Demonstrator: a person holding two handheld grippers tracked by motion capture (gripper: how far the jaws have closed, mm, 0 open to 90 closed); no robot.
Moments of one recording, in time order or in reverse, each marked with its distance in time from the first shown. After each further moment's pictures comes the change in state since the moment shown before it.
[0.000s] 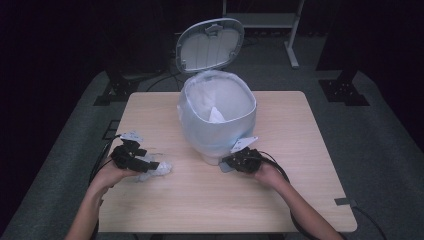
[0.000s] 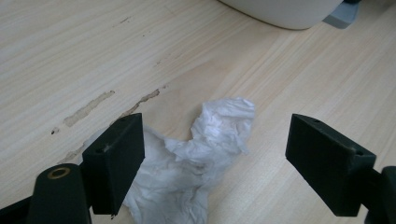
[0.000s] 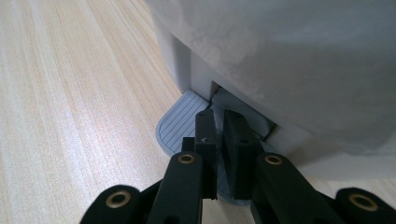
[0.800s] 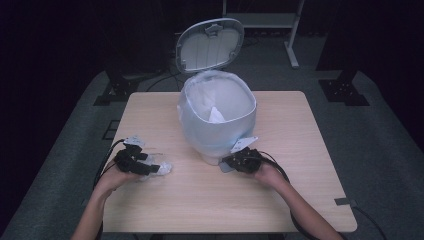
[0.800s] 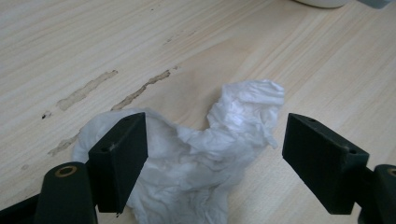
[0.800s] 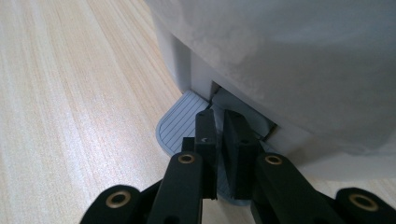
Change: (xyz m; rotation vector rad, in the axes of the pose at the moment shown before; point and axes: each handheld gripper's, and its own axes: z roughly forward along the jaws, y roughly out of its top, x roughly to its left) left arm 0.008 -0.016 0.020 0.018 0.019 -0.017; right arm 0.000 0.000 0.000 0.000 0.000 0.001
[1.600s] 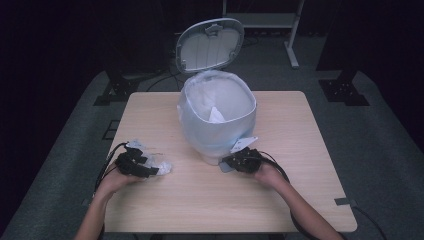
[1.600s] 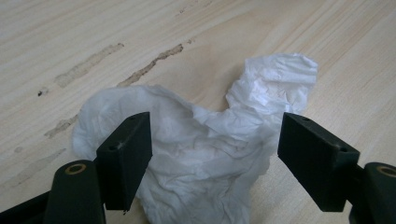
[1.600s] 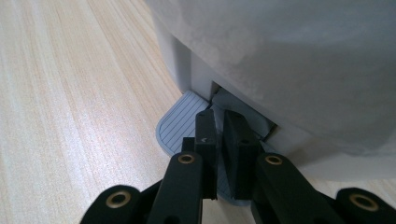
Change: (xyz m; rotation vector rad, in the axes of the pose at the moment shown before) left arm 0.005 -0.011 0.013 0.038 0.020 -0.003; right arm 0.000 0.000 0.000 0.000 0.002 0.000
